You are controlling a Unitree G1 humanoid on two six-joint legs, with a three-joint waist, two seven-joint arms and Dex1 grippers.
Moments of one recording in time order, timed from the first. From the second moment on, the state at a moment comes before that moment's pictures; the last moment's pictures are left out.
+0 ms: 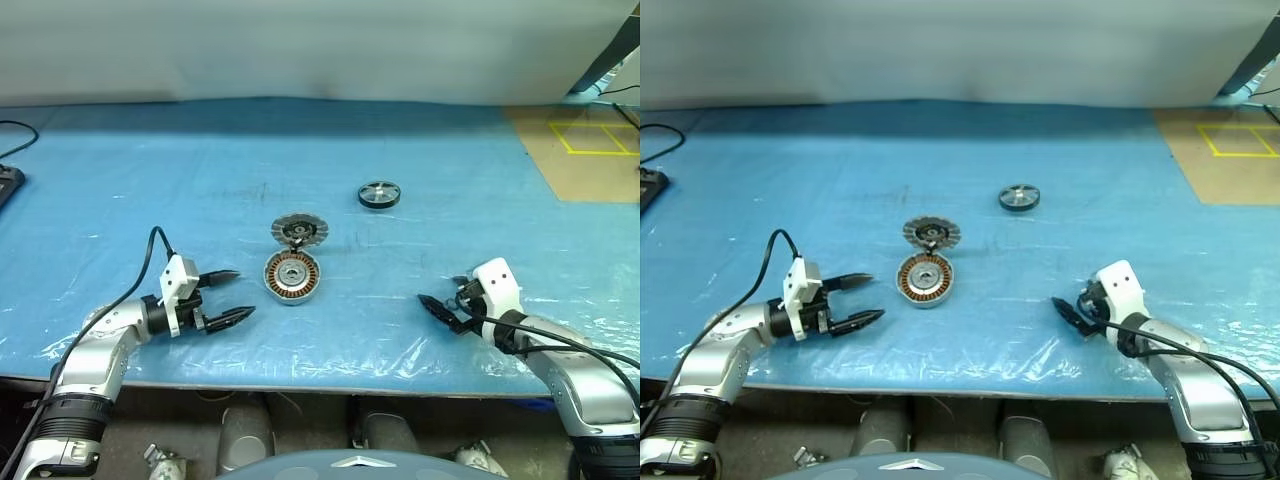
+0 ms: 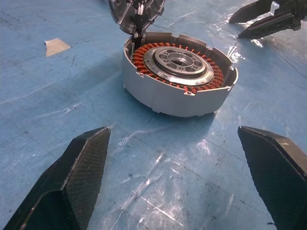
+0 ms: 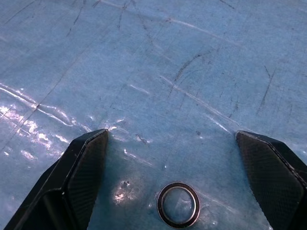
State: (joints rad) left arm -0.09 0.57 0.06 0.16 -0.41 0.08 -1.19; right arm 0.11 -0.61 -0.14 -0.32 0.30 0.66 0.54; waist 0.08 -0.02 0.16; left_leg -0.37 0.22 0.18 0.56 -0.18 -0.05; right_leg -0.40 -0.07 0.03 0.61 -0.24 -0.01
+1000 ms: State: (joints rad) left arm -0.17 0.54 0.04 0.31 -0.38 0.00 -1.22; right arm 0.09 -0.59 -0.16 -0.32 0.32 0.65 0.55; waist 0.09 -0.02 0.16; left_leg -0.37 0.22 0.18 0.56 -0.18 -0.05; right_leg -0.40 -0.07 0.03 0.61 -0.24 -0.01
